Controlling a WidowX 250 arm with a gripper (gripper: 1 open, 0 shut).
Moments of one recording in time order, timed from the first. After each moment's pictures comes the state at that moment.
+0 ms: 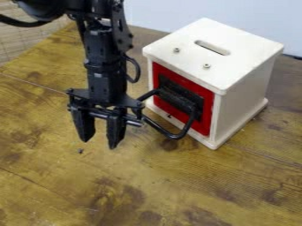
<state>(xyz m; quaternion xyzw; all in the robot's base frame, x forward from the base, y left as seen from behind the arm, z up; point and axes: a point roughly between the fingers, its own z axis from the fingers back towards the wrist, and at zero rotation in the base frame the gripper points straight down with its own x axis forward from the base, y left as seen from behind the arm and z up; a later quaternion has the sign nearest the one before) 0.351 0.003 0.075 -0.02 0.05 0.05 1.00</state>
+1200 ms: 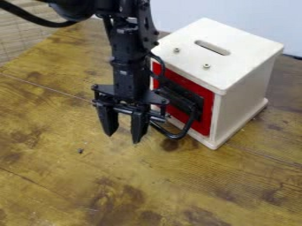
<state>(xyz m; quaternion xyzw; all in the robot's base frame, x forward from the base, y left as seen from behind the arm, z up) 0.371 -0.022 0.069 -0.02 0.03 0.03 1.00</state>
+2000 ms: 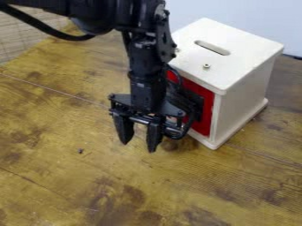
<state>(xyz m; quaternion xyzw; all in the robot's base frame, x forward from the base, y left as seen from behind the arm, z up) 0.368 -0.042 0.055 -0.01 0.01 0.02 1.00</state>
